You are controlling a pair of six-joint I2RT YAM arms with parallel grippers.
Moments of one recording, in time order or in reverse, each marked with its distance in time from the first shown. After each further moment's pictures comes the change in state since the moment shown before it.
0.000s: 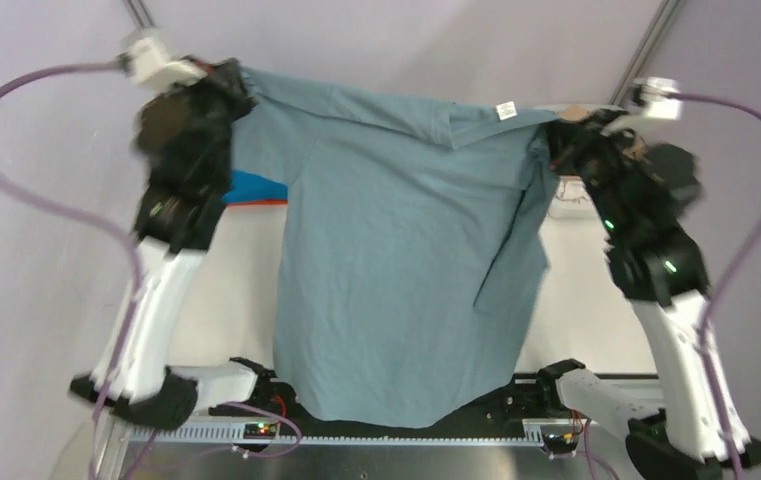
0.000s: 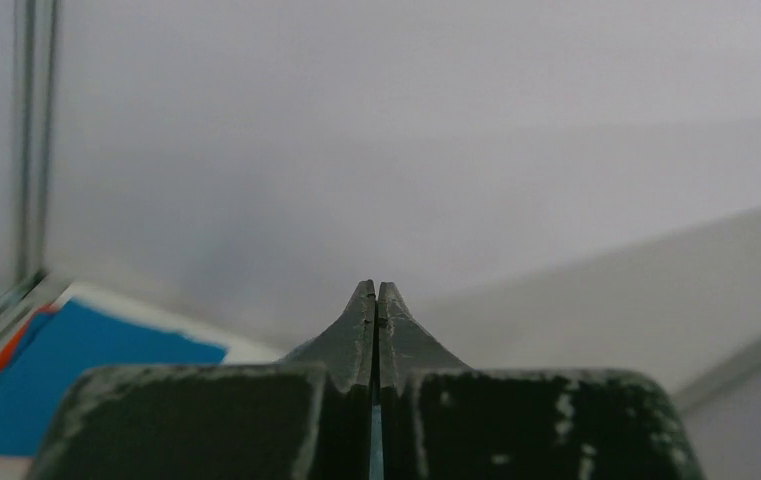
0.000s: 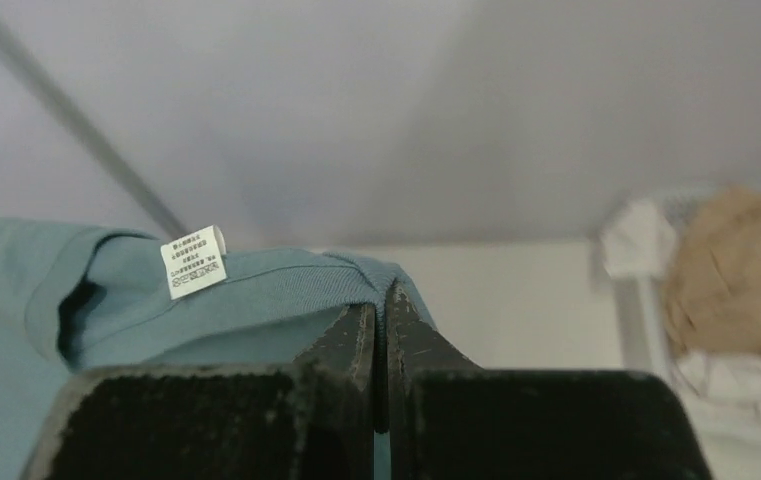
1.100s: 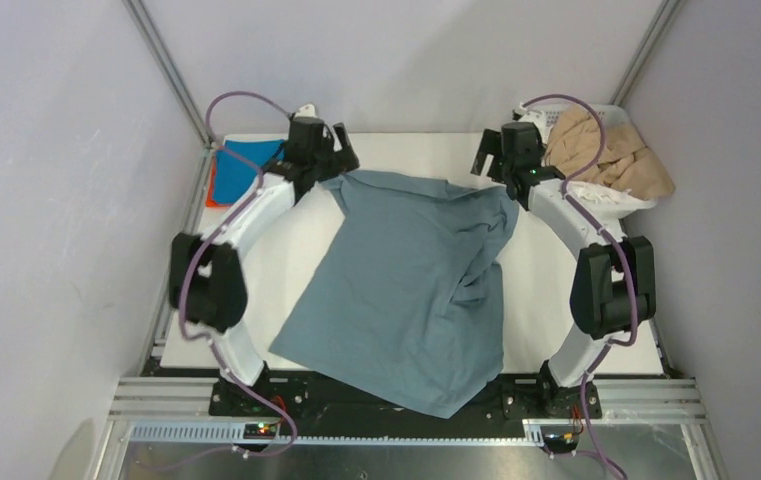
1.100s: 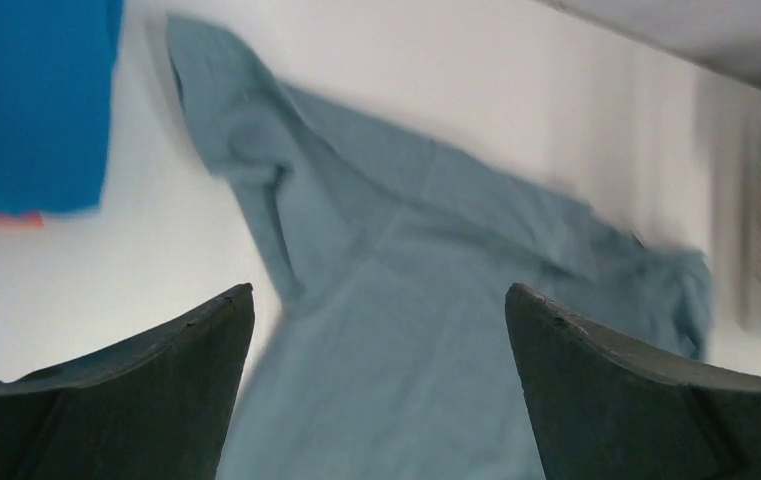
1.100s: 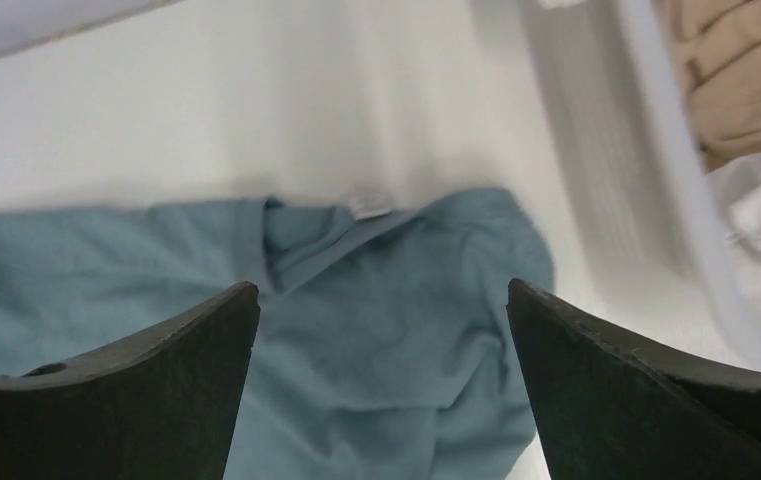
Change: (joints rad) left arm 0.089 0.686 -0.205 -0.032 0.363 -0.154; right arm -0.125 0.789 -0.191 0.222 0.177 0.077
